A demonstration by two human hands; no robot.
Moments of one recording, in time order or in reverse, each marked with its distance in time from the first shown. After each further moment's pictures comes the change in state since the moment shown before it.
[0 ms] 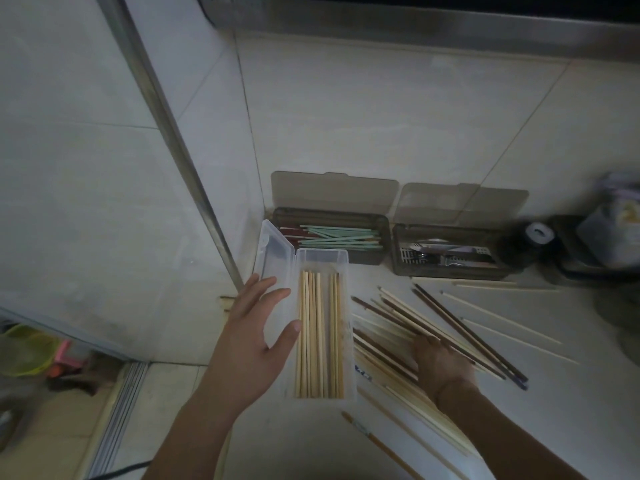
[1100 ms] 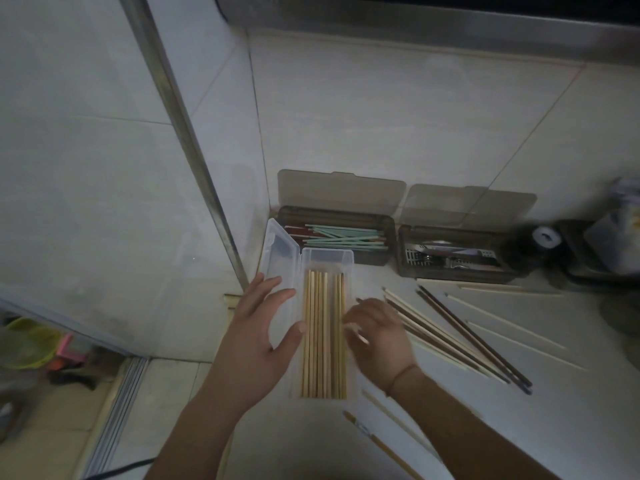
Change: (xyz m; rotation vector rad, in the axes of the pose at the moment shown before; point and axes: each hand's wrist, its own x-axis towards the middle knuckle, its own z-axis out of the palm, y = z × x) left_hand -0.001 -0.001 -0.003 0.017 -0.015 0.007; right_hand 0.011 -0.085 -0.031 0.500 0.538 -0.529
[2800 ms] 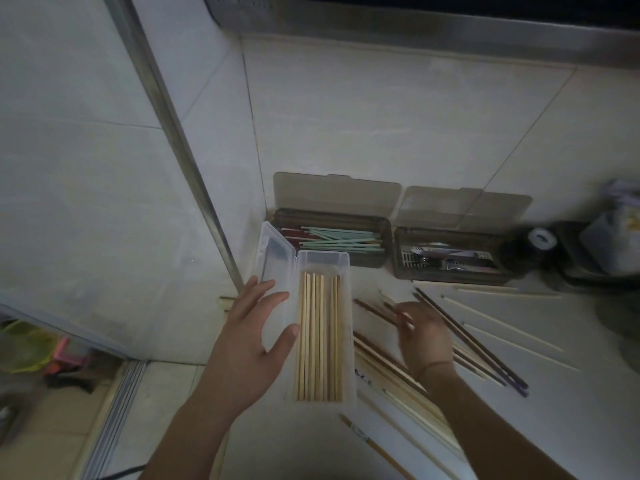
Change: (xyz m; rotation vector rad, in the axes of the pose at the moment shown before) left_hand 0.001 -0.005 0.003 0.017 0.002 -0.015; right_hand -0.014 0.060 -0.022 -0.029 0.094 0.451
